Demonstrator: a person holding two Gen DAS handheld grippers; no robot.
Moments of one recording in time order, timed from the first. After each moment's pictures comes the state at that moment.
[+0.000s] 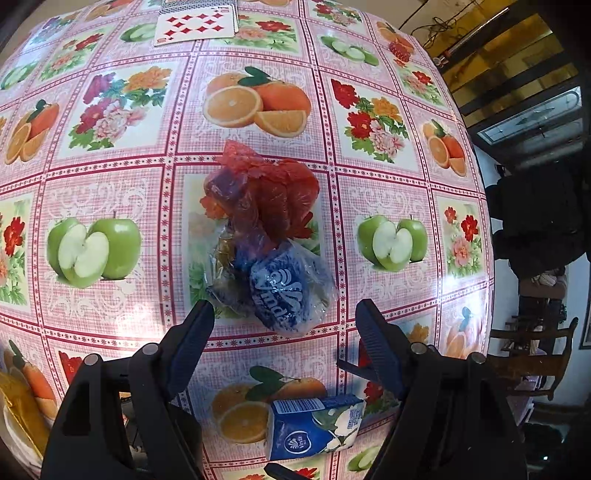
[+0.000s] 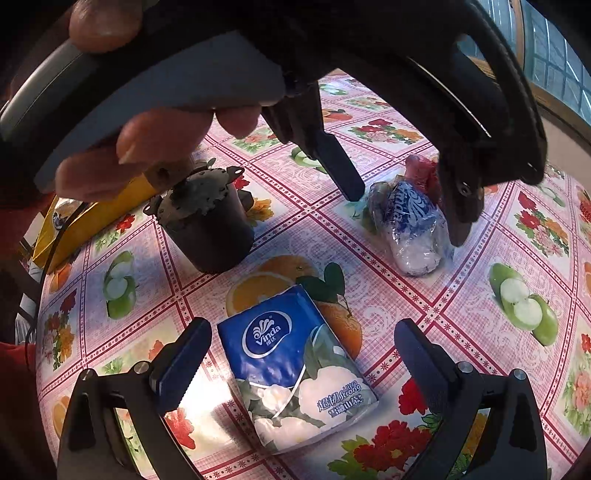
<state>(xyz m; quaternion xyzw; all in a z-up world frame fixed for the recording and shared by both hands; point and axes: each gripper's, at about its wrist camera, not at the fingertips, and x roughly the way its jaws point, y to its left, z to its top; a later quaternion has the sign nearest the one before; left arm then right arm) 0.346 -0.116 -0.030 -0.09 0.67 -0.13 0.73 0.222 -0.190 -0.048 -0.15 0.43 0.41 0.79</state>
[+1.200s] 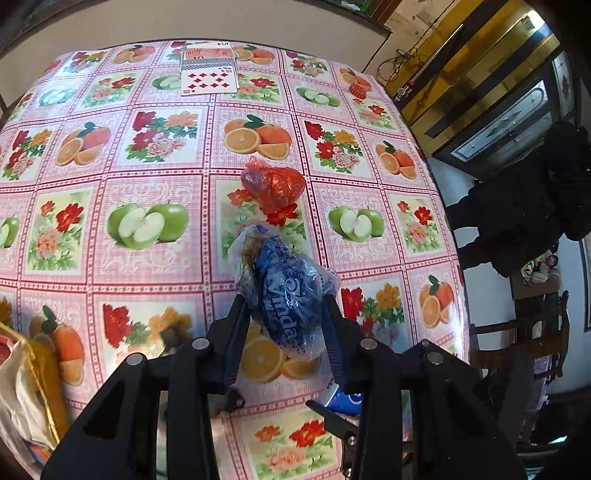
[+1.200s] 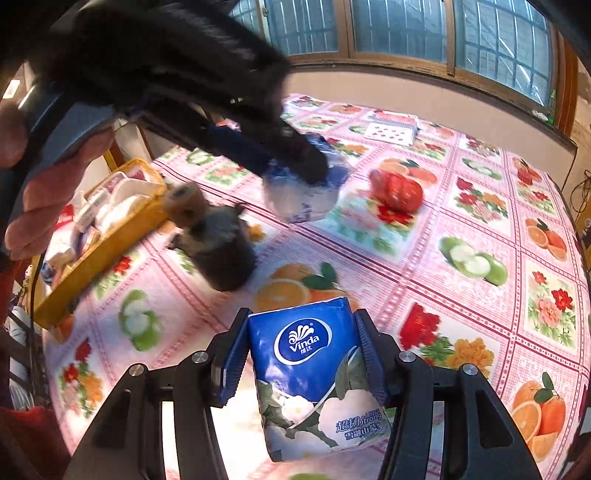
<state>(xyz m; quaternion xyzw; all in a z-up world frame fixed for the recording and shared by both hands) 0.261 -0.063 0.047 -0.09 0.58 -0.16 0.79 0.169 -0.198 -0.001 -0.09 0.42 0.30 0.85</state>
